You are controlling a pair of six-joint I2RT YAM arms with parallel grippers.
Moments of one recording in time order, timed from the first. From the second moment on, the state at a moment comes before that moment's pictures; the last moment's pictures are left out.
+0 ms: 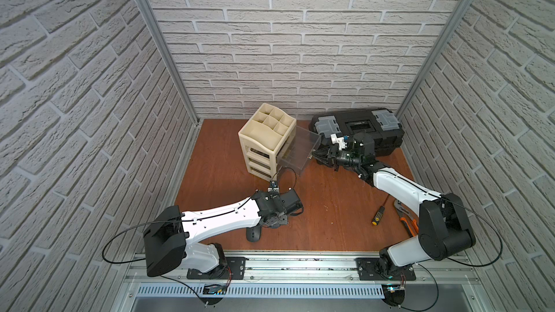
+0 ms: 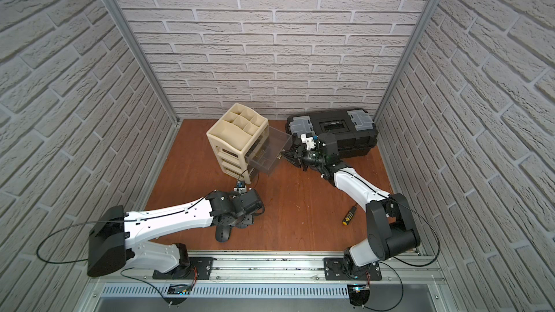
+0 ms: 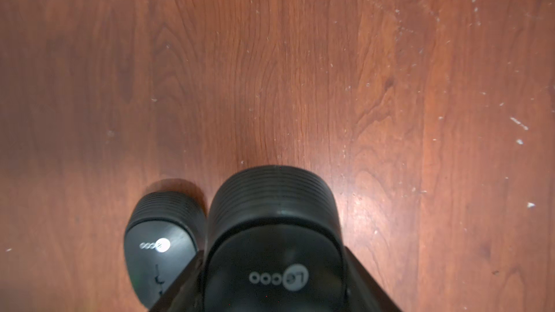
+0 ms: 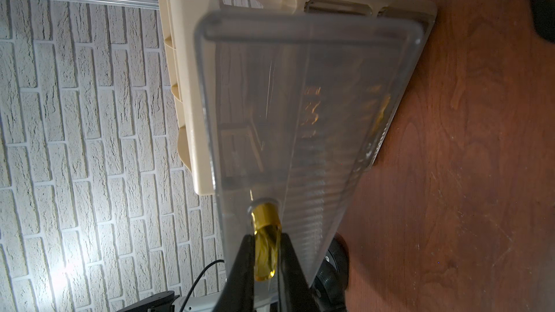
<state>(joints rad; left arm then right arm) -1.12 1.36 0.89 -0.88 -0.31 -1.05 0.24 1.50 0.94 0.15 -0.83 1.17</state>
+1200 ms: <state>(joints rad) -1.12 1.50 0.82 -0.85 -0.20 -1.11 0.24 1.51 0.94 0.16 -0.84 1.16</state>
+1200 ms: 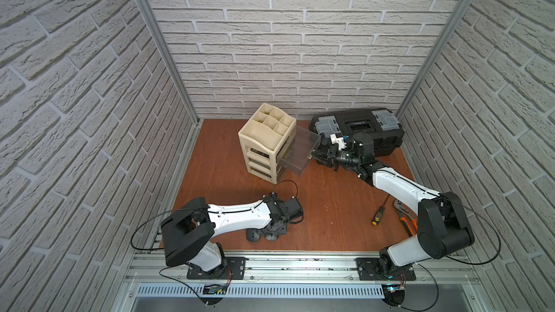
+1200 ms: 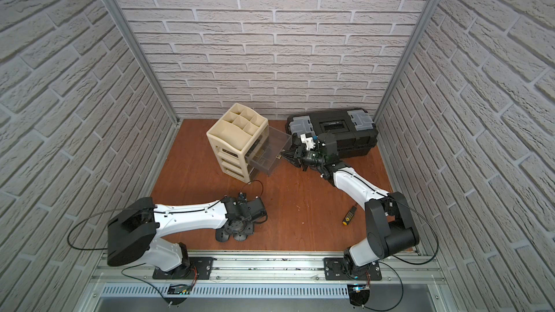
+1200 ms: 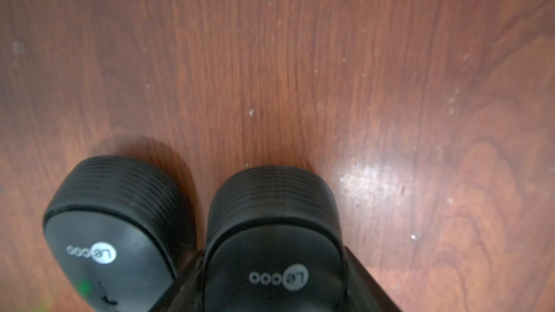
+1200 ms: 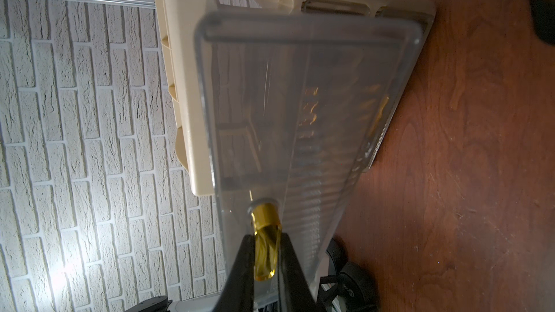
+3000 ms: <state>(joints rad) -0.26 1.51 1.81 -1.02 0.04 -0.18 0.27 1.52 0.94 0.14 -0.80 1.18</state>
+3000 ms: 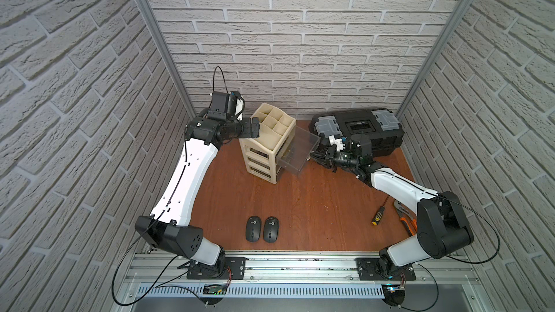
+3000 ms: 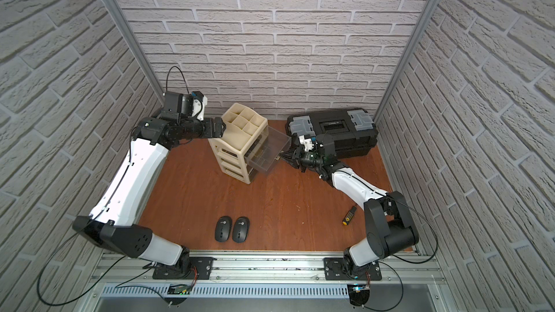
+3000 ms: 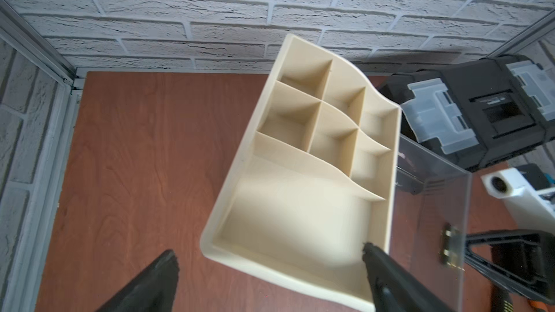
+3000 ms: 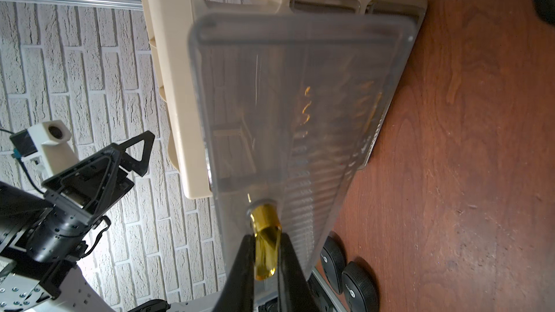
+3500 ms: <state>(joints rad) -0.14 1.83 1.94 -0.84 0.37 -0.05 0.31 1.54 1.00 0.09 -0.78 1.17</state>
